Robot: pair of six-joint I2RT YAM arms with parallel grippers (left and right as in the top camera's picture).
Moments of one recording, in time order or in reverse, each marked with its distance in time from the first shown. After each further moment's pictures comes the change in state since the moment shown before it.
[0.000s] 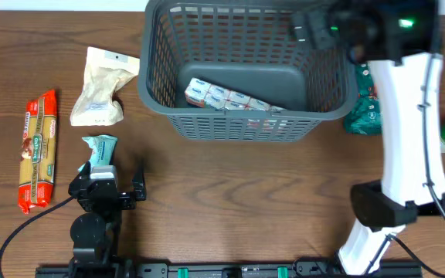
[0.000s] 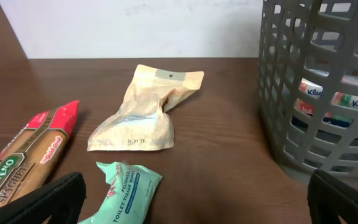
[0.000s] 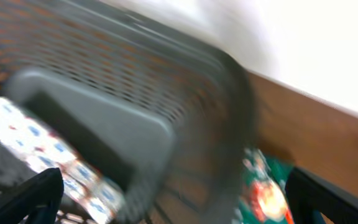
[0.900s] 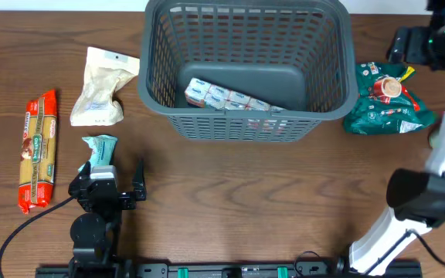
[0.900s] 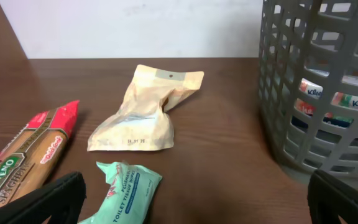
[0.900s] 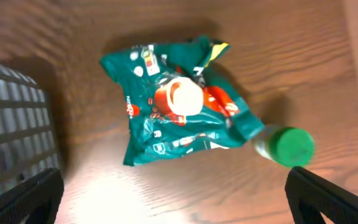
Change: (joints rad) left arm 0.000 0.000 0.000 0.000 0.000 0.000; right arm -0.457 0.055 -0.211 -0.029 -0.028 0.086
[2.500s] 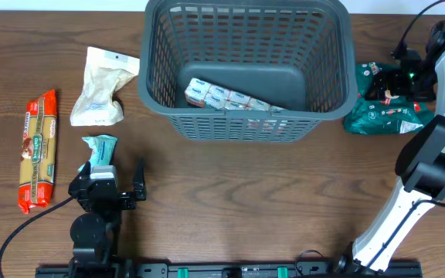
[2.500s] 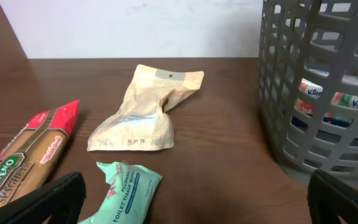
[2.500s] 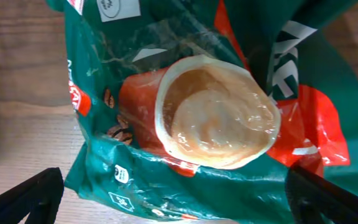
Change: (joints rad) left arm 0.000 0.000 0.000 0.000 0.000 0.000; right arm -0.147 0.268 -0.255 0.177 -0.217 -0.310
